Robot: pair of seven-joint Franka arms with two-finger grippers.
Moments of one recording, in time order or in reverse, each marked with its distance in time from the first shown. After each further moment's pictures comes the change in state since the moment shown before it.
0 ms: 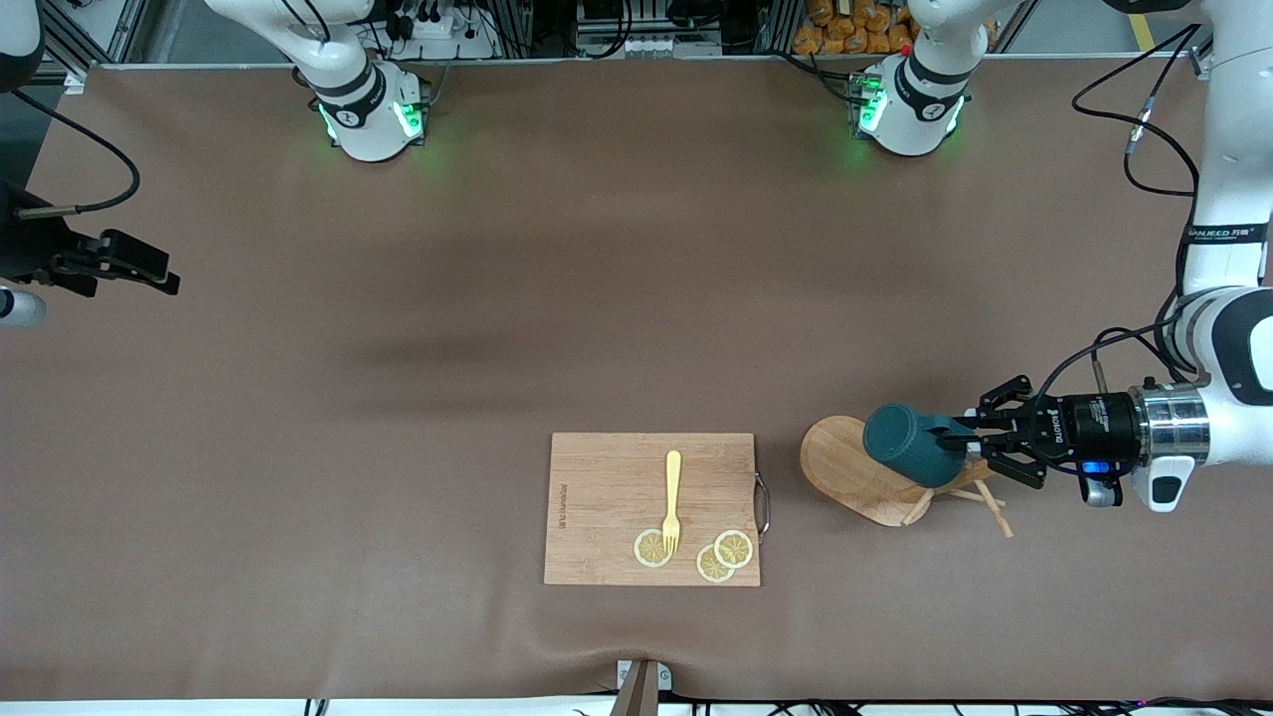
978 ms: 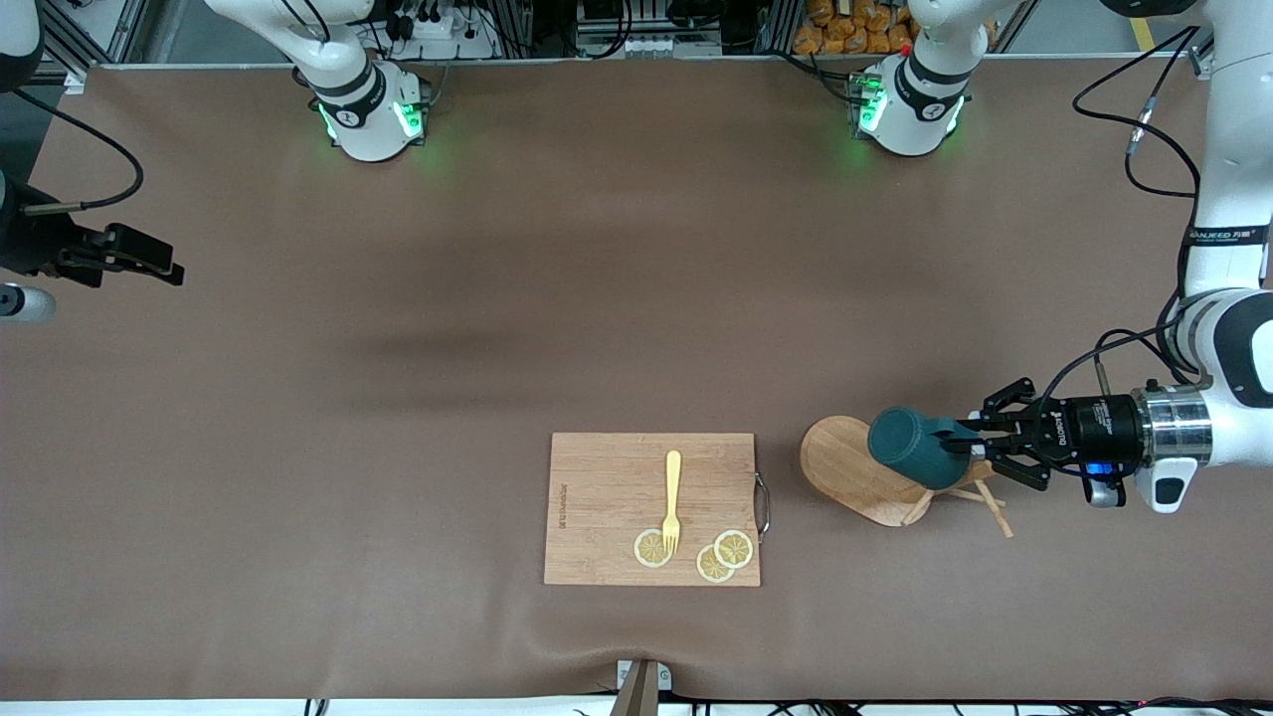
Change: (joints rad) left arm 0.000 0.007 0.016 0.001 0.000 0.001 0.000; right arm 0.000 0.000 -0.001 0.000 0.000 -0.045 0.000
